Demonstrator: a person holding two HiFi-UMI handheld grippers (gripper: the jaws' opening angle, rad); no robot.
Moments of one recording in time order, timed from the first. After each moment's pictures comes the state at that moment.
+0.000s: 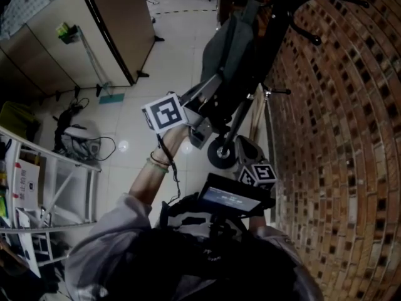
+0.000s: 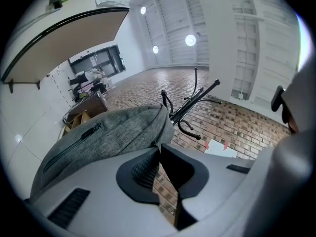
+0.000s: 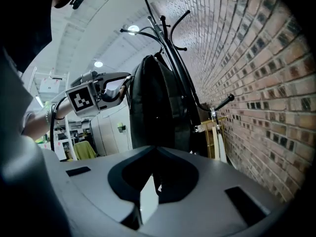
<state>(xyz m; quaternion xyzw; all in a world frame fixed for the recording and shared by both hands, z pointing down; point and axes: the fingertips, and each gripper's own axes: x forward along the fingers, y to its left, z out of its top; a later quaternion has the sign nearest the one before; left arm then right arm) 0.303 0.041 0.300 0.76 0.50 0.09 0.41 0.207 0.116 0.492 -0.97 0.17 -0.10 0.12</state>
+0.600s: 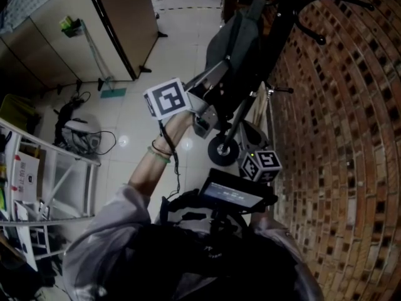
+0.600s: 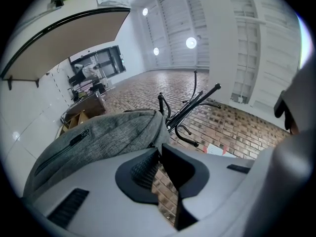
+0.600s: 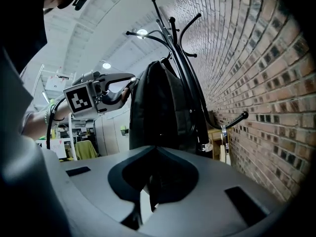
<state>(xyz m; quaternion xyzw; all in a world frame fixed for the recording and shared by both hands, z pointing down) 0.314 0.041 0.279 0.77 0.48 0.08 0.40 0.234 0.115 0.456 -0.97 0.20 -0.06 0.09</state>
